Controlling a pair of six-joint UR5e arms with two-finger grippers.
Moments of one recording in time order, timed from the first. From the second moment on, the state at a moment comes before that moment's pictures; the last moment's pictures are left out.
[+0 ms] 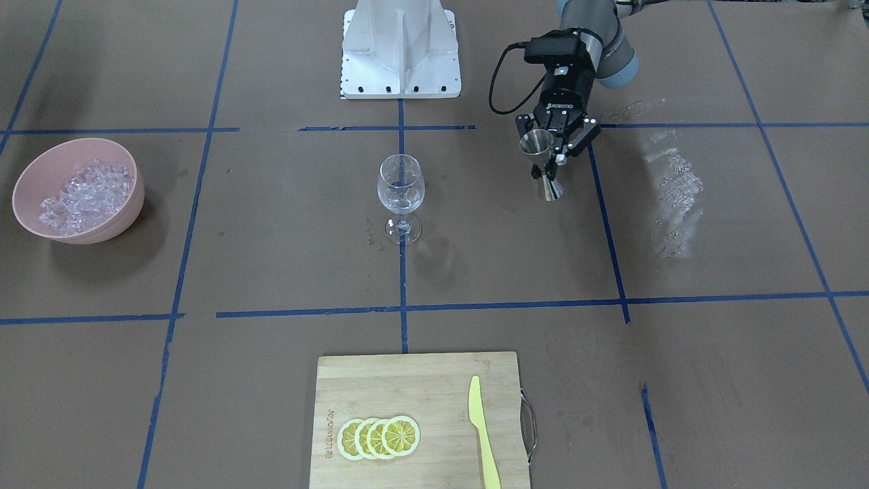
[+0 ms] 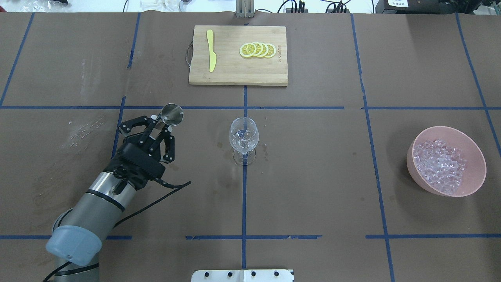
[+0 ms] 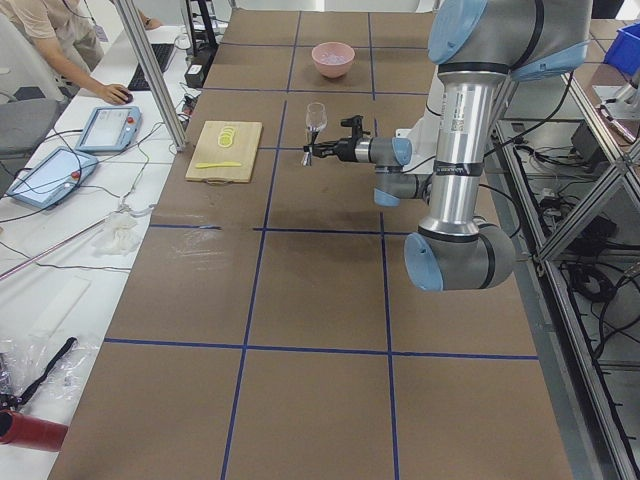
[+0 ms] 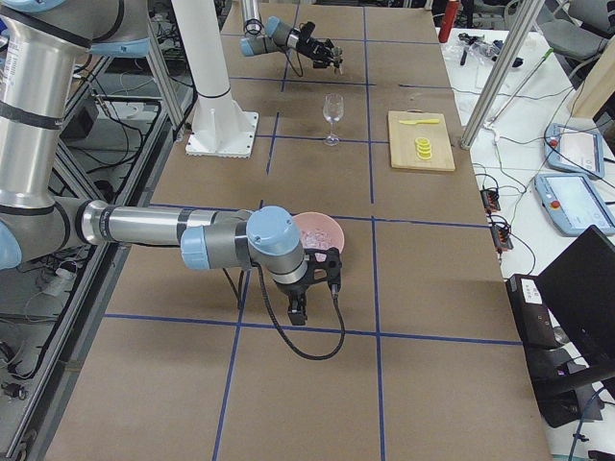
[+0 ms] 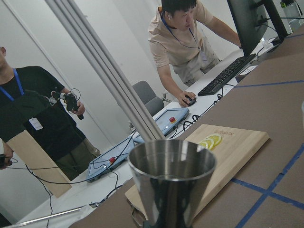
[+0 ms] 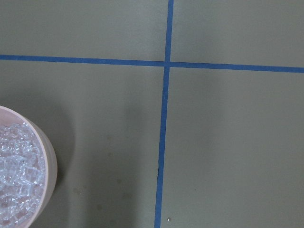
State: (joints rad) left arm -0.22 -1.66 -1.80 -2.88 -0.65 -0.37; right arm 1.65 -1.90 1.90 -1.42 2.39 0.01
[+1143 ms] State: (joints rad) left arm -0.22 -1.50 -1.58 -2.93 -0.56 -1.06; right arm 1.66 -1.90 1.91 -1.42 2.39 0.01
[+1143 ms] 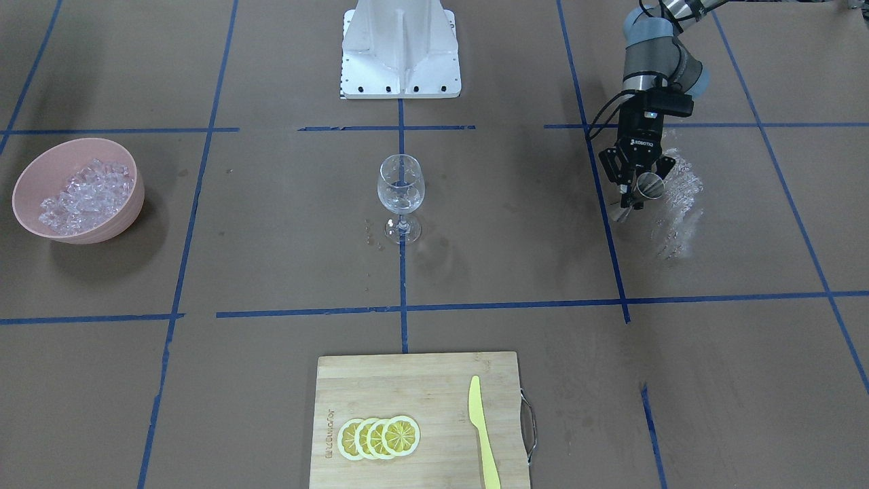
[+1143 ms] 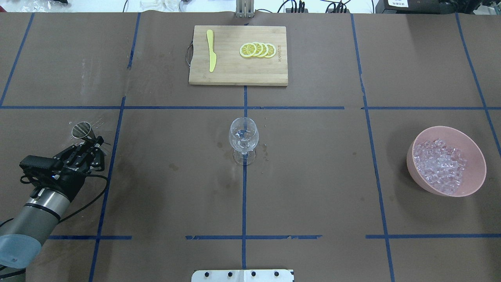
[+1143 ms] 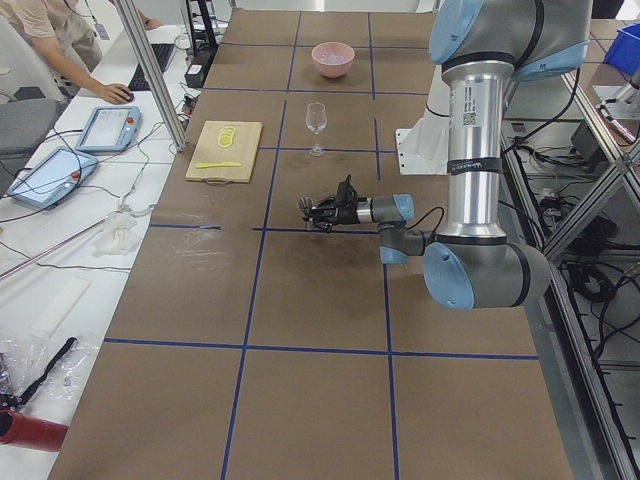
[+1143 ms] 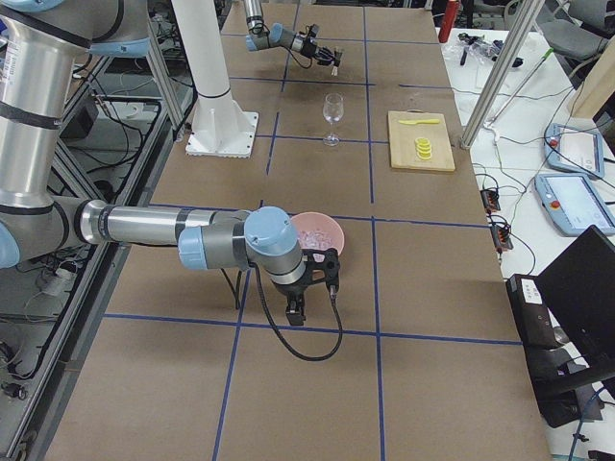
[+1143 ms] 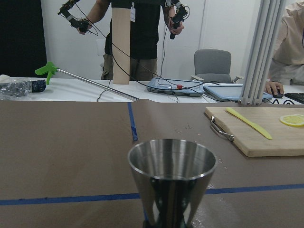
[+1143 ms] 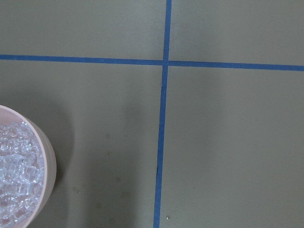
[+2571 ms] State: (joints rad) left arm -0.20 -1.54 -1.52 -2.92 -0.53 -1.06; right arm 1.67 -1.91 1.90 -1.42 2.39 0.01
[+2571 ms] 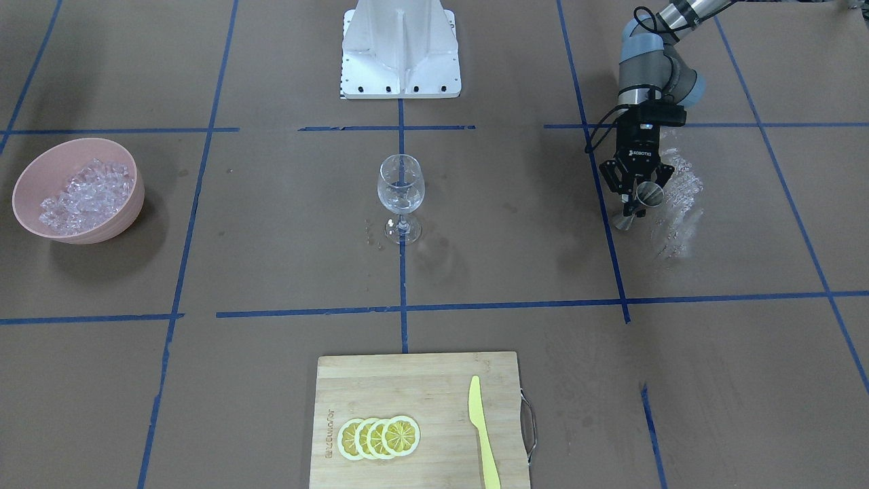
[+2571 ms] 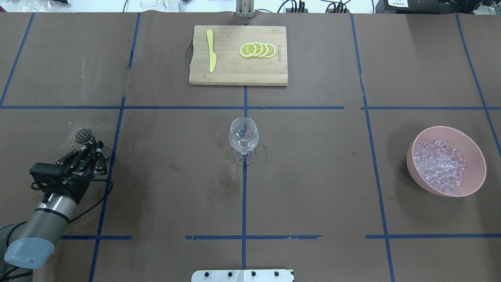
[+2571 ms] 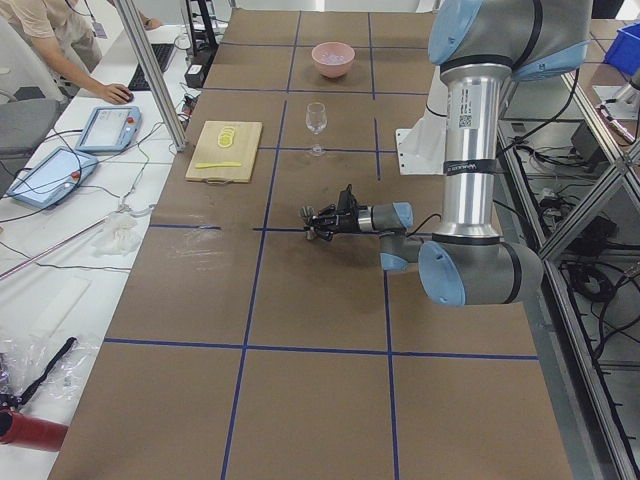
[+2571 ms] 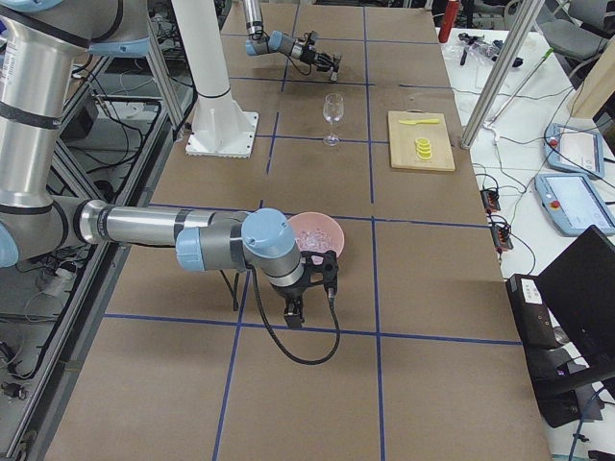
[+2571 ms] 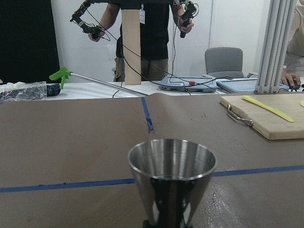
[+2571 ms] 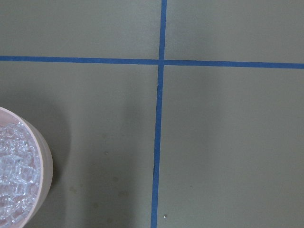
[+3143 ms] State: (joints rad) left arm -0.19 -1.54 -1.52 -2.92 -0.54 -1.05; right arm 1.67 -1.91 1.90 -1.42 2.39 0.01
